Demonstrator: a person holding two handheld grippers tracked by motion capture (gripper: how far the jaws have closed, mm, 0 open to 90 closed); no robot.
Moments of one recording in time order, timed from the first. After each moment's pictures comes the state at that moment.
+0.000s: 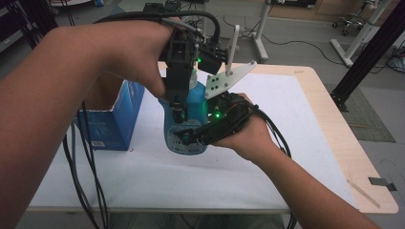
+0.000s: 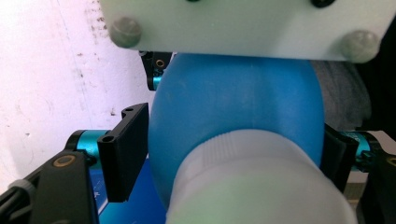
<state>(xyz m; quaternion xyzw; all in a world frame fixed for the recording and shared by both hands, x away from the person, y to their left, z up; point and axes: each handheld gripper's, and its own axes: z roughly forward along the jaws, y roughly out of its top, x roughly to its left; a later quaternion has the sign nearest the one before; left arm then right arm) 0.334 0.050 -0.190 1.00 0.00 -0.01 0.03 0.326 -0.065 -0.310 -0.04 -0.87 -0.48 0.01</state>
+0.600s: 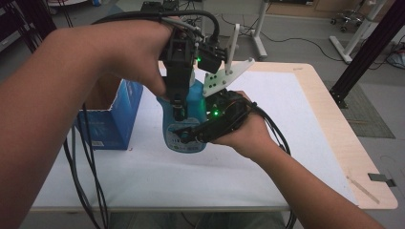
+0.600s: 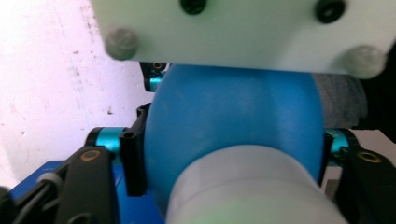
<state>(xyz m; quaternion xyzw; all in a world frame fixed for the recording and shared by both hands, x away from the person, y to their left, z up) 0.335 0.045 -0.191 1.00 0.00 -0.02 0.02 0.326 -0.066 -0.311 -0.04 -0.87 -0.49 0.01</state>
